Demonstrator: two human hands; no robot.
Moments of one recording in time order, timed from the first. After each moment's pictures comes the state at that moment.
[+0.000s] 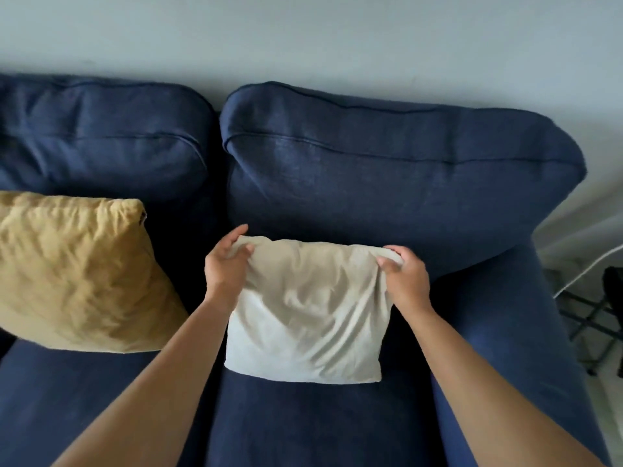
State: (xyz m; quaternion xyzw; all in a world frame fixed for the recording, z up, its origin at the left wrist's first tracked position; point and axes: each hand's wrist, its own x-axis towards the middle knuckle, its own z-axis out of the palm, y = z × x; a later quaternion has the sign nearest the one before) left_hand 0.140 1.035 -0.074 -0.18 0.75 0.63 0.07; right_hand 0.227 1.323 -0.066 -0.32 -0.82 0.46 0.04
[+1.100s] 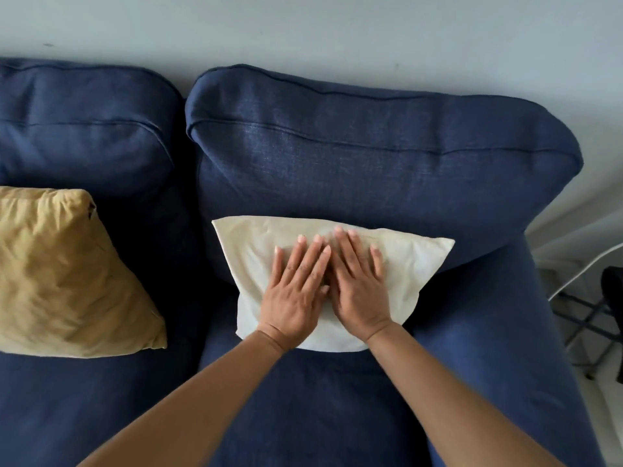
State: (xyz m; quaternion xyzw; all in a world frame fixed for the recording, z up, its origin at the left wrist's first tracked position) left_hand 0.208 1.152 -0.117 0.34 0.91 0.20 -0.14; right_hand 0.233 1.308 -0.116 0.05 -0.98 0.10 0.16
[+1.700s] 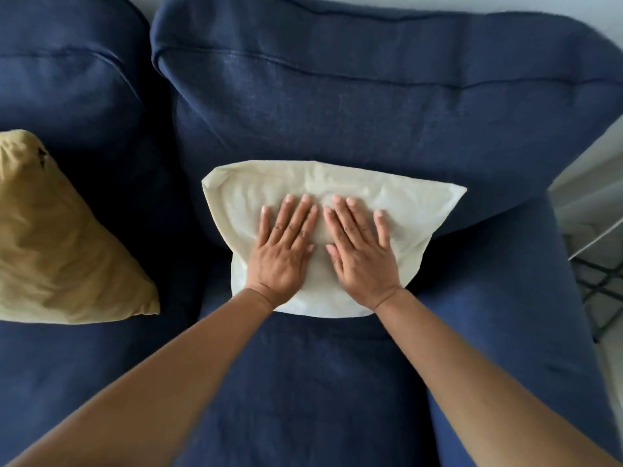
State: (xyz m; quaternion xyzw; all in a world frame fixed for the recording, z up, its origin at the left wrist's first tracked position) left_hand 0.195 1.144 -0.160 0.33 0.92 0.14 -0.14; right_hand 0.242 1.324 -0.158 0.08 -0.98 0.00 0.20
